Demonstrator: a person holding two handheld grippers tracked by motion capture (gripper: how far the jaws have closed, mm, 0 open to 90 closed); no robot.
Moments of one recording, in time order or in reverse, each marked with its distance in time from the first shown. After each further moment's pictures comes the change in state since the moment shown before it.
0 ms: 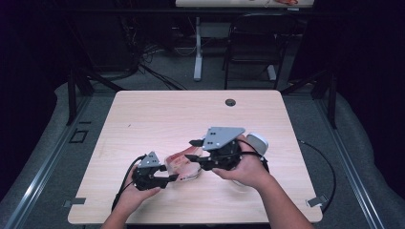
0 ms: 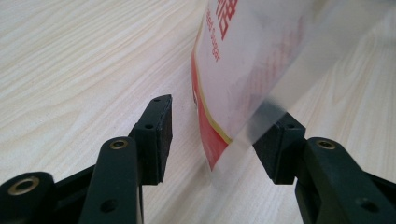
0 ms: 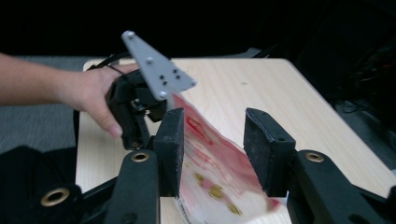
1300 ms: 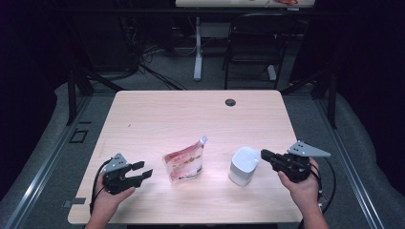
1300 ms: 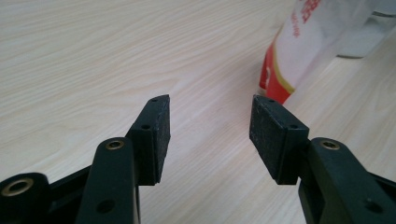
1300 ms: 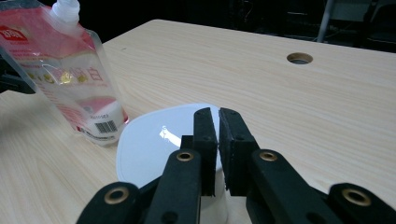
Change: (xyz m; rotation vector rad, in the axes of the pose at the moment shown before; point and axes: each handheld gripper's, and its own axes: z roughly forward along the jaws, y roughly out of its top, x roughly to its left) left arm 0.027 -0.039 -0.059 -0.124 0.168 -0.122; right arm -0.036 -0.176 -0.100 -0.058 -0.378 0.556
